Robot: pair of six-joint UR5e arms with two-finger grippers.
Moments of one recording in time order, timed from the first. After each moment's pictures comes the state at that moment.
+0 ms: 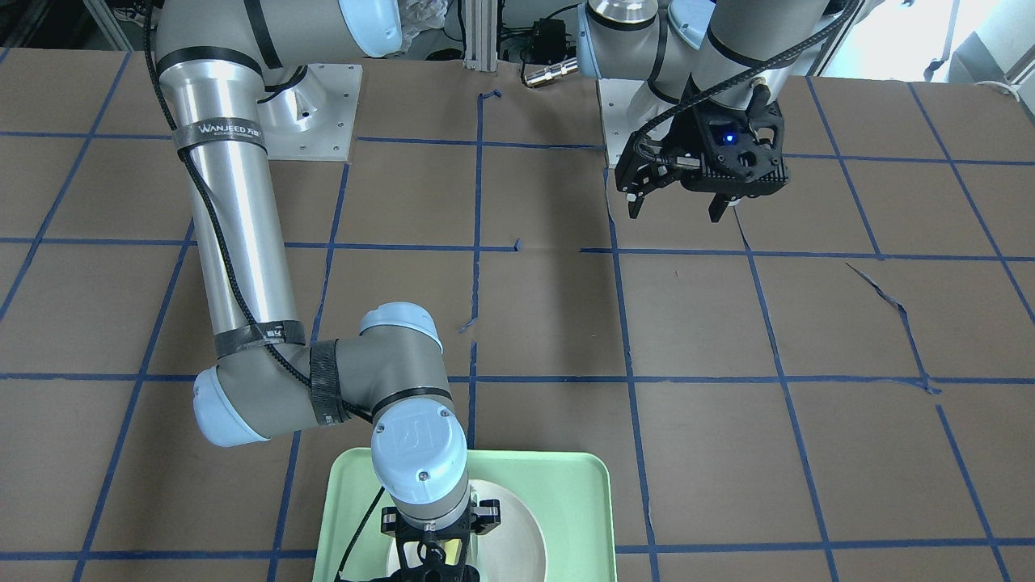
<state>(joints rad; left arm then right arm) -1.61 -1.52 -1.68 -1.47 1.56 -0.02 1.83 -0.65 1.02 -2.06 -1.57 0.22</state>
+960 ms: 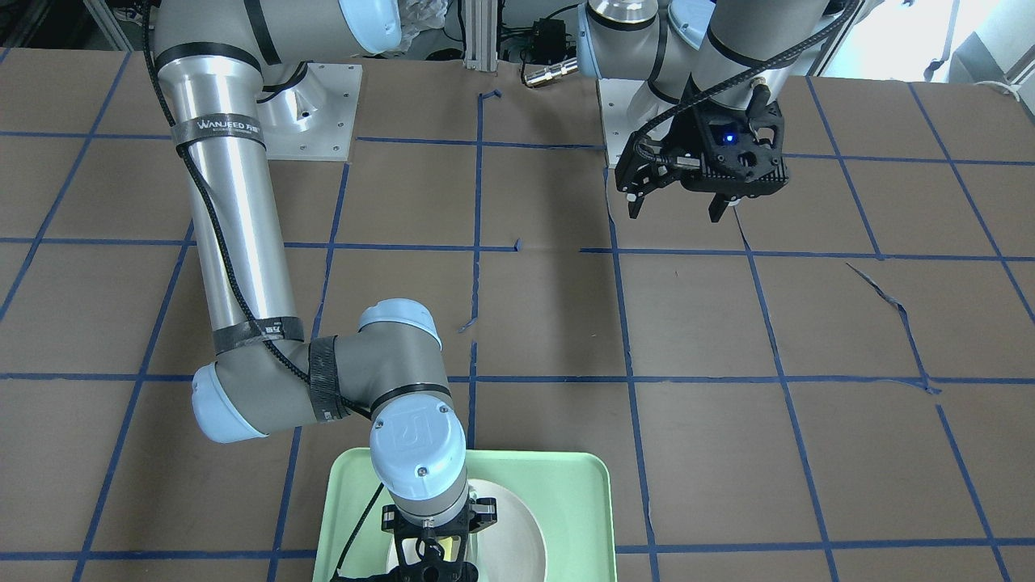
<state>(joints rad) -1.61 -1.52 -1.68 -1.47 1.56 -0.02 1.83 -0.67 1.04 -2.07 -1.57 0.21</state>
